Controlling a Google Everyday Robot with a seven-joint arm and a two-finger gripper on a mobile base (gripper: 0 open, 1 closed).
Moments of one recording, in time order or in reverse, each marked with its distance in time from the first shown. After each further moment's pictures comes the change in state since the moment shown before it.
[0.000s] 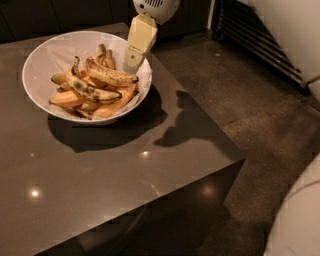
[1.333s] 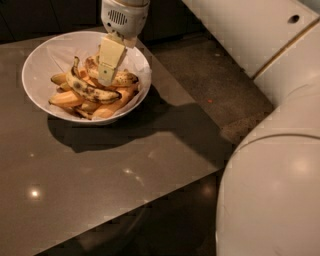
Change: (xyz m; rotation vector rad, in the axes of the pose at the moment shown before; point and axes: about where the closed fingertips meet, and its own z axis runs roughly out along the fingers) arm -0.047 0.019 0.057 -0.104 0.033 -0.024
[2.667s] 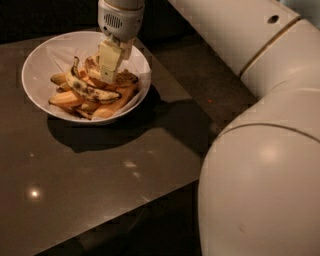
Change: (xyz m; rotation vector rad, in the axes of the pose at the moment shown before) arm -0.004 -0.007 0.015 -0.007 0.035 0.022
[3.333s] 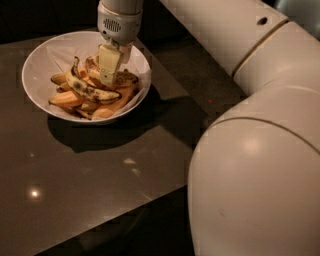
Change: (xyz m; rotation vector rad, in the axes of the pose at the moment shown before) arm -0.001 -0.004 0.013 -0.023 0.012 0.004
